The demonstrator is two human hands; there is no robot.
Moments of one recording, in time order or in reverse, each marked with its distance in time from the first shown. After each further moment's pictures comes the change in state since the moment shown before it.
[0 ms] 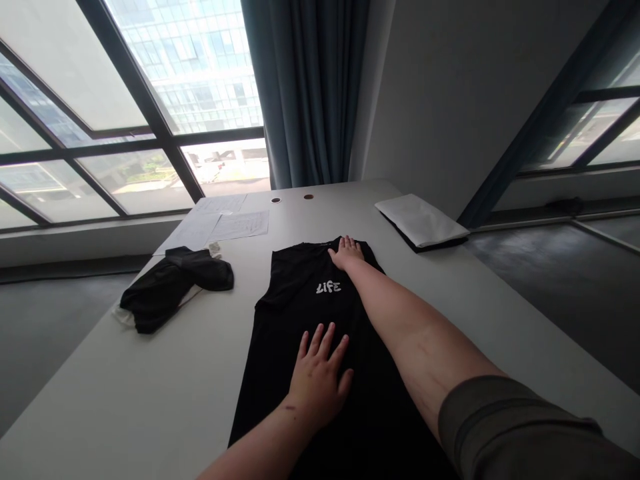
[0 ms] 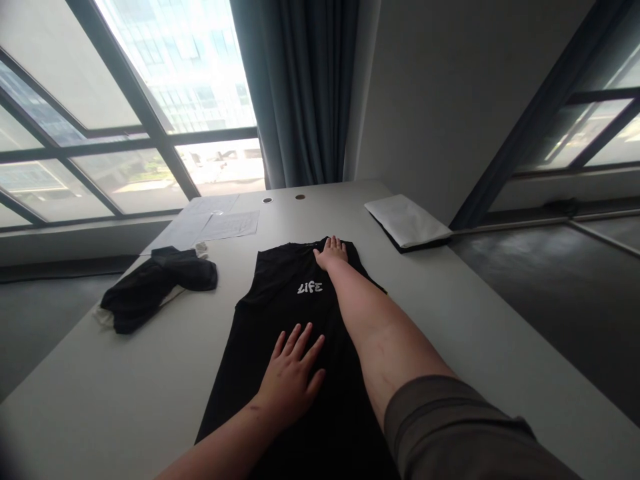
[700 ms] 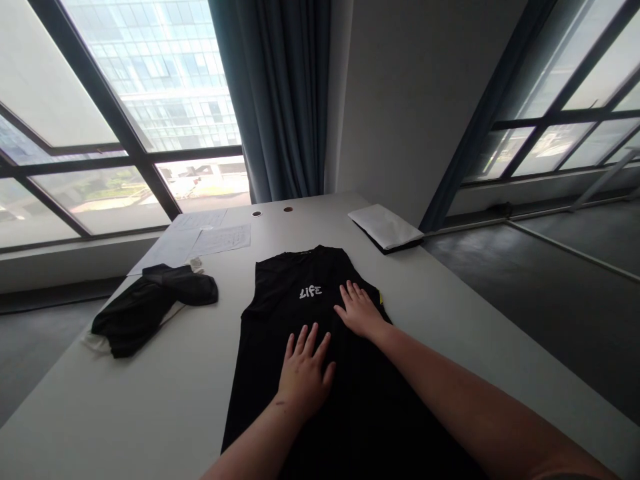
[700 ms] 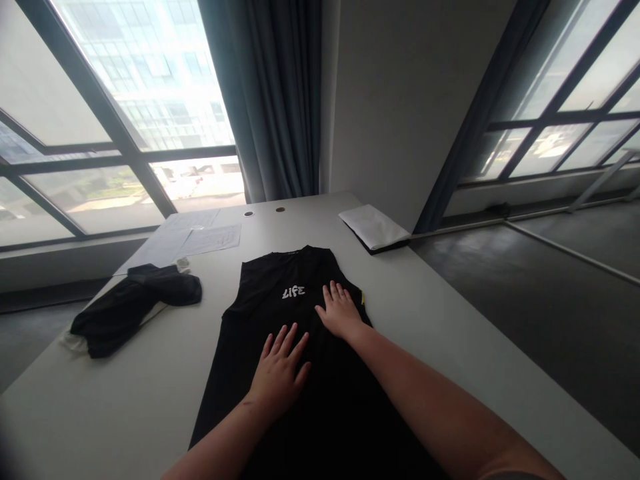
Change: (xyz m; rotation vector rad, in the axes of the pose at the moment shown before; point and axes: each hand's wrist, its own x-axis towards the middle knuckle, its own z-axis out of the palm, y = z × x) left_hand 0.001 -0.003 0.007 0.046 0.032 0.013; right_hand -0.196 0.078 0.036 -0.087 0.094 -0.191
